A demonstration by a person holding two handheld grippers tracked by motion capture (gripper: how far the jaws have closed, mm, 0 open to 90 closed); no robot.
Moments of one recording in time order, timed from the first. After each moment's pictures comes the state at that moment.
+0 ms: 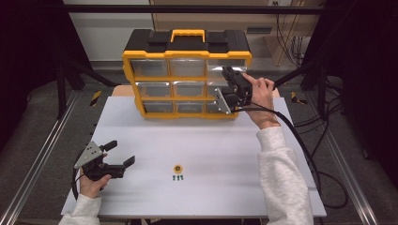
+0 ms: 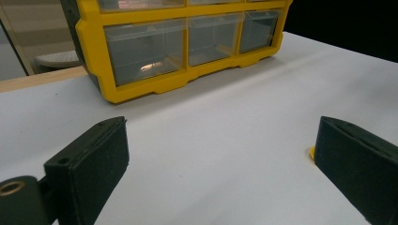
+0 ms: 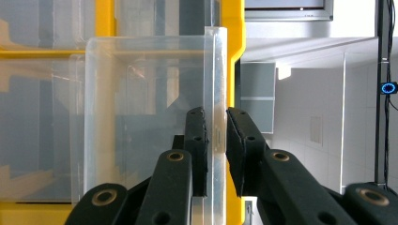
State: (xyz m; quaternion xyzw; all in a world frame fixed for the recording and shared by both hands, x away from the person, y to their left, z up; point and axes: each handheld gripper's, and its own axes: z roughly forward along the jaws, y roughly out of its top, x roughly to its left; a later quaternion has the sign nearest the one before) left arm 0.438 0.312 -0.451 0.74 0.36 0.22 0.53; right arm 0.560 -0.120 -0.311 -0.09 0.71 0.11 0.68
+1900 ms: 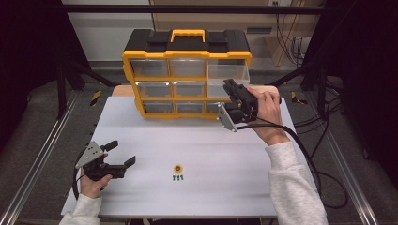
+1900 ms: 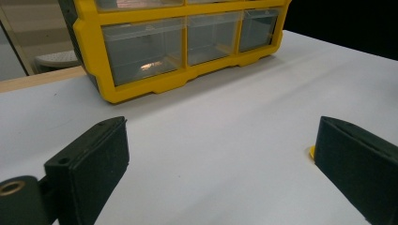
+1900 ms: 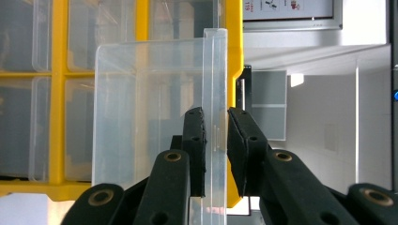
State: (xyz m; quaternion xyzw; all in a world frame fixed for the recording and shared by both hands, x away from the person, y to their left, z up) left arm 0.438 0.310 -0.451 0.74 0.35 0.22 0.53; right arm 0.508 -0.124 -0.306 -0.09 0.73 0.13 0.66
